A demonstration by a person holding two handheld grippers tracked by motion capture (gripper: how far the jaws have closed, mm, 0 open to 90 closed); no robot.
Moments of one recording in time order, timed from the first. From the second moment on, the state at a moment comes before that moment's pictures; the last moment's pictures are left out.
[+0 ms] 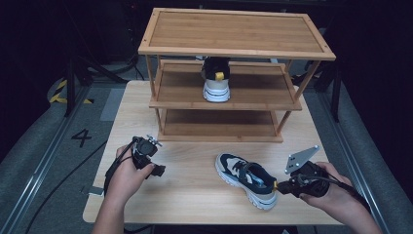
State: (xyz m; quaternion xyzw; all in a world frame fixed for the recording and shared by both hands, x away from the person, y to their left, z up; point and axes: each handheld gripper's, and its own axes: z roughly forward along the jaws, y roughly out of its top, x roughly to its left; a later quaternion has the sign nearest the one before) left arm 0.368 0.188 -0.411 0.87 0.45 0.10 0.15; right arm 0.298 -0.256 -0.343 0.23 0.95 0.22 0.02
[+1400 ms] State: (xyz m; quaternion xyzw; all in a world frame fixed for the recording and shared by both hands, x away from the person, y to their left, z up) left arm 0.349 0.203 -0.424 0.87 0.46 0.09 0.14; right arm 0.380 -0.261 -0.395 0.37 0.90 0.21 0.13
